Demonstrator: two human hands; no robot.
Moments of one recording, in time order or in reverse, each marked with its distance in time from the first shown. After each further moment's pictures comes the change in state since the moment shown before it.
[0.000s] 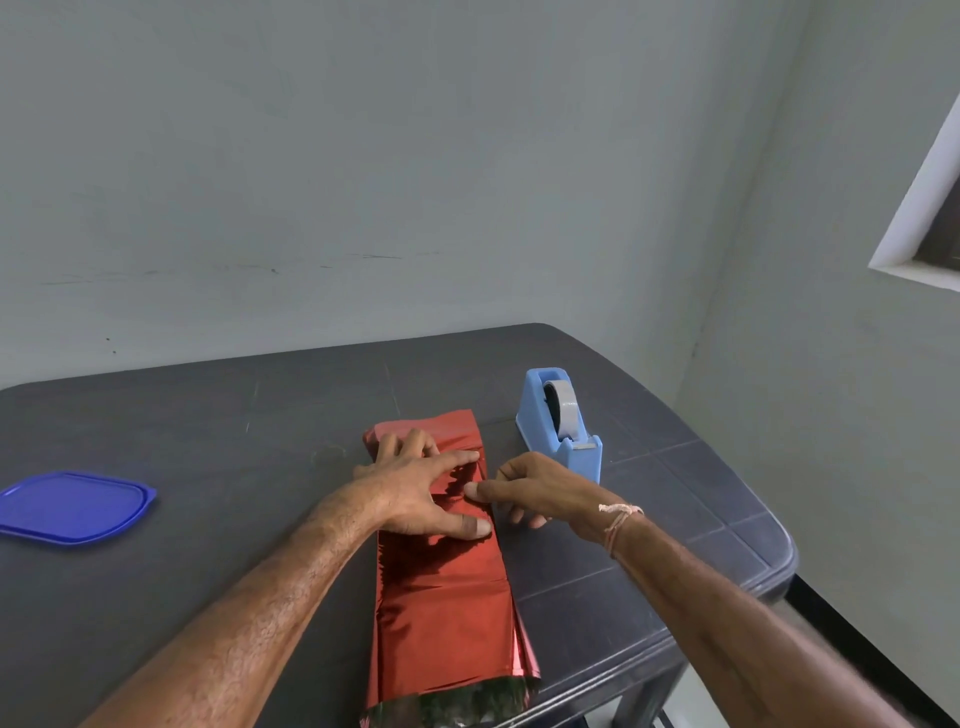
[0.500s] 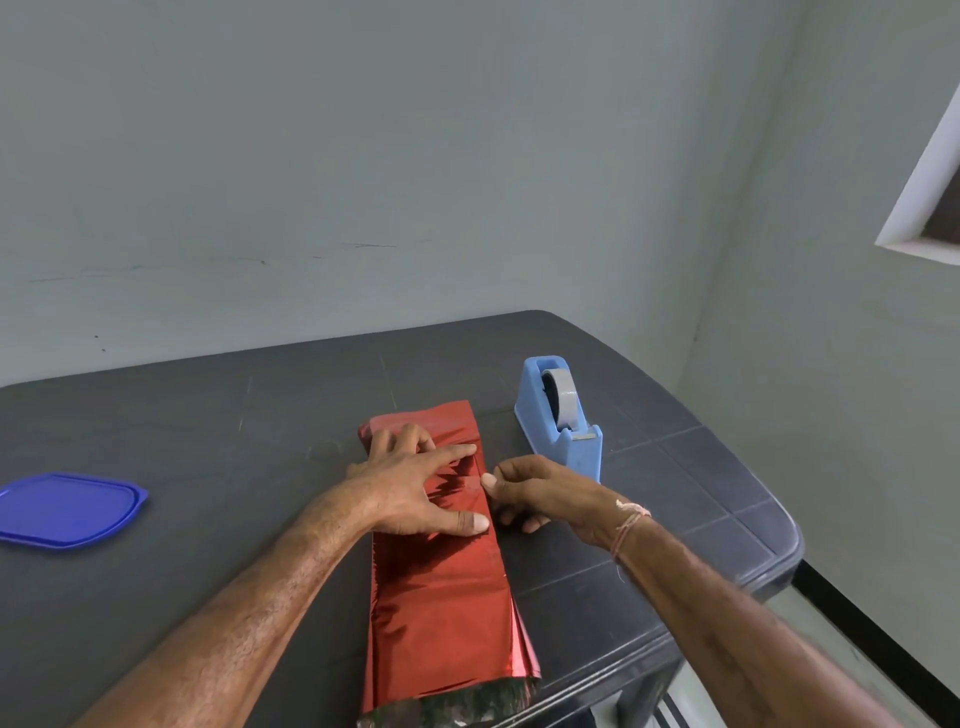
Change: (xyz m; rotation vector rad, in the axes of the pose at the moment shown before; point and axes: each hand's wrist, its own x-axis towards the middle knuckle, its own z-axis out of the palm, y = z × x) left_hand 0.000 -0.001 0.001 -0.019 -0.004 0.023; right_hand -0.005 0.017 0.000 0.182 -0.101 -0.045
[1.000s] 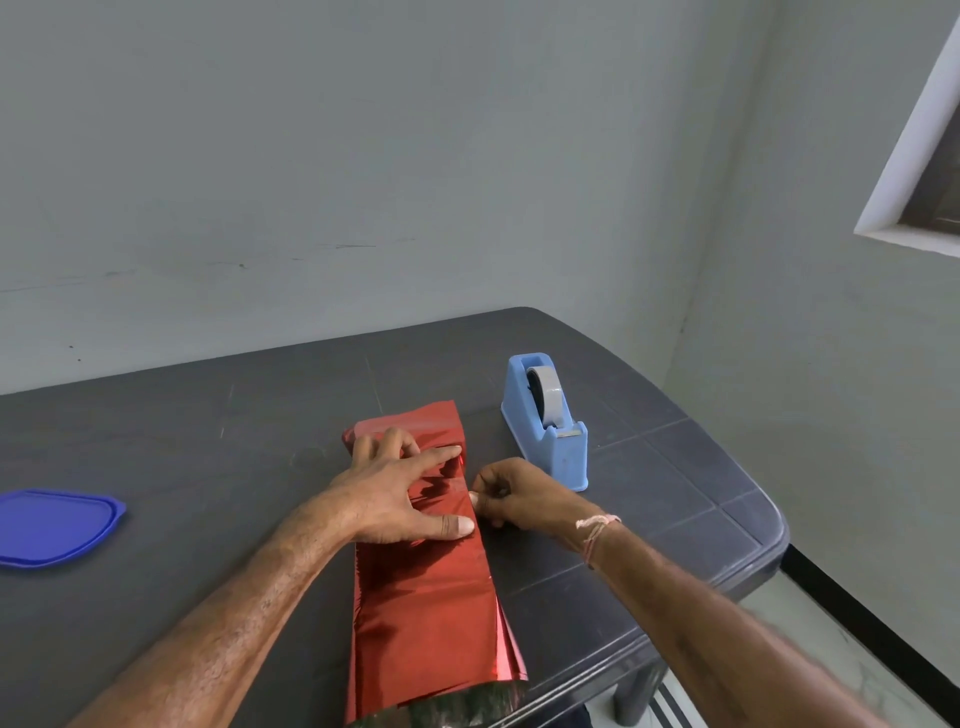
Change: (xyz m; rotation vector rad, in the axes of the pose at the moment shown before) left_hand -0.001 -0.002 0.001 -0.028 -0.009 0.020; right_hand 0.012 0.011 0.008 -0.187 0.086 -0.103
